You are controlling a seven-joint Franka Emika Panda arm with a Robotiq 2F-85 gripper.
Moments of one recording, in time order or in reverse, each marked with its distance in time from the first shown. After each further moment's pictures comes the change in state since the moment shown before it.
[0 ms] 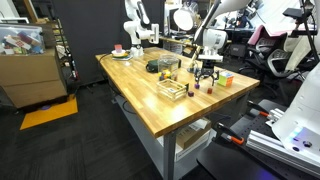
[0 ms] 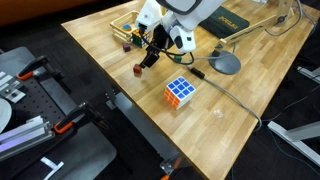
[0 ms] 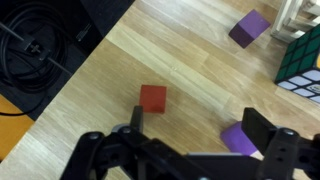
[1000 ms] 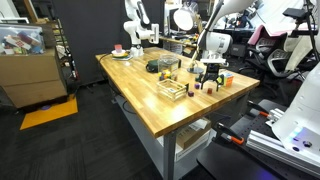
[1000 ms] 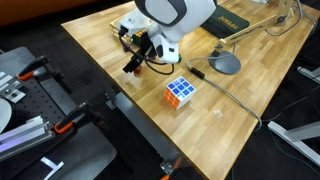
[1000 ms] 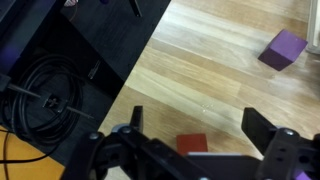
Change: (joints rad) arm 0.005 -0.033 -0.010 -0.129 0.059 0.009 0.096
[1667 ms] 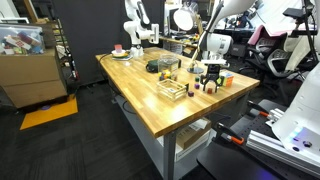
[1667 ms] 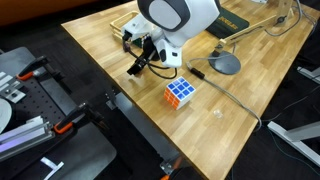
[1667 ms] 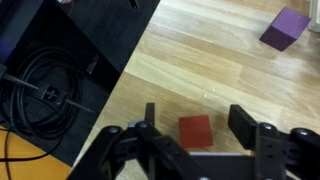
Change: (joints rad) arm -0.006 0.027 -0.015 0.022 0.008 0.011 0.003
